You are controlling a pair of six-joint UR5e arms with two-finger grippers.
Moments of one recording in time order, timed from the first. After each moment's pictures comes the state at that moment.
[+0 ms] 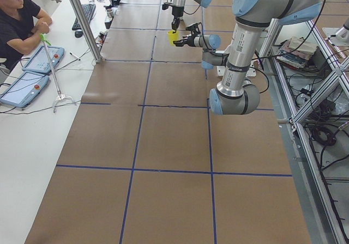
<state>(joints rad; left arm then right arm) -0.18 -2.13 -1.59 -2.74 -0.95 -0.39 0.58 -1.00 1.91 -1.47 1.89 1.54</state>
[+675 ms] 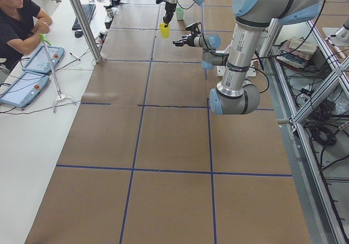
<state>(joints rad) -0.18 -2.14 -1.59 -2.74 -0.92 -0.39 0.71 -1.12 1.92 -1.52 1.85 1.53</state>
